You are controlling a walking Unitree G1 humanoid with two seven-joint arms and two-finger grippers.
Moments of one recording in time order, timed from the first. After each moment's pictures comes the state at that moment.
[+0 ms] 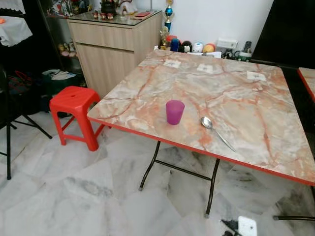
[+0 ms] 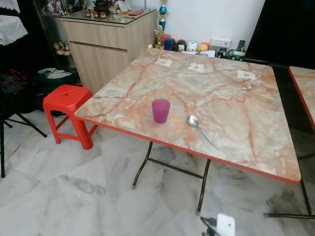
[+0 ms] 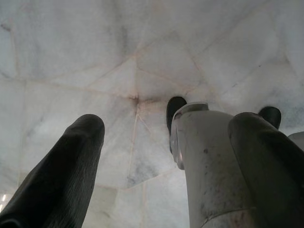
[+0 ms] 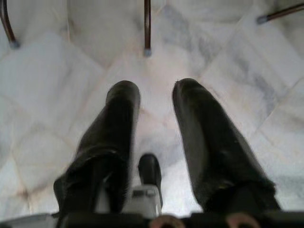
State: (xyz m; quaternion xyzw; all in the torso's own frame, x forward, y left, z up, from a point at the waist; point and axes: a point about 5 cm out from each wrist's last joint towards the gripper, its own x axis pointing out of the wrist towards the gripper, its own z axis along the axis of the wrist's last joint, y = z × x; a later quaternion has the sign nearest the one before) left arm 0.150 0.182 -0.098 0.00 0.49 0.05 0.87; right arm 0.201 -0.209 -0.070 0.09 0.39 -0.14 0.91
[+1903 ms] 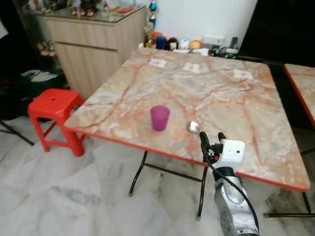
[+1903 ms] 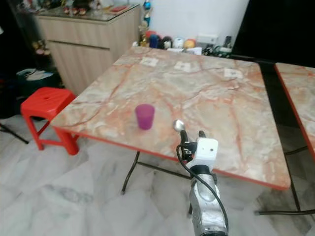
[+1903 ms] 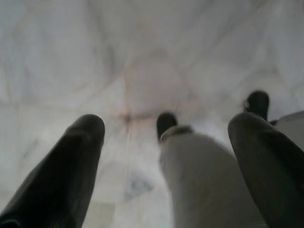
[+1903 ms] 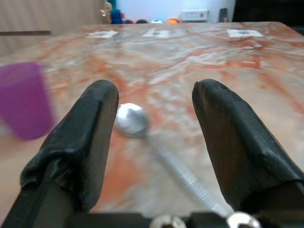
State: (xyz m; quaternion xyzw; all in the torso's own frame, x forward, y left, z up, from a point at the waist) left arm 0.147 0.182 -0.099 0.00 0.49 0.04 0.87; right arm 0.311 -0.149 0.096 0.06 -0.03 -0.01 1.00
